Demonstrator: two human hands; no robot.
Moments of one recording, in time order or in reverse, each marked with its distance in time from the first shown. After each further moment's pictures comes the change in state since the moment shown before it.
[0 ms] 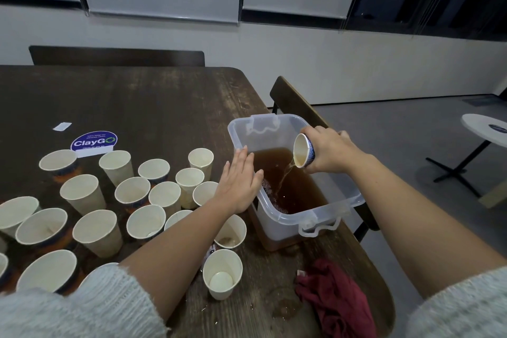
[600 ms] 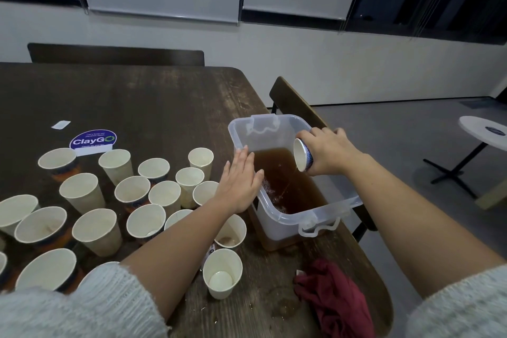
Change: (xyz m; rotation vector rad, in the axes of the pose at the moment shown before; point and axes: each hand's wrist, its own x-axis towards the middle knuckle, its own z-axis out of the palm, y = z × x) left_hand 0.000 0.000 0.000 -0.012 -0.013 0.001; right_hand -0.001 -0.007 -0.003 -0.191 -0.042 -0.062
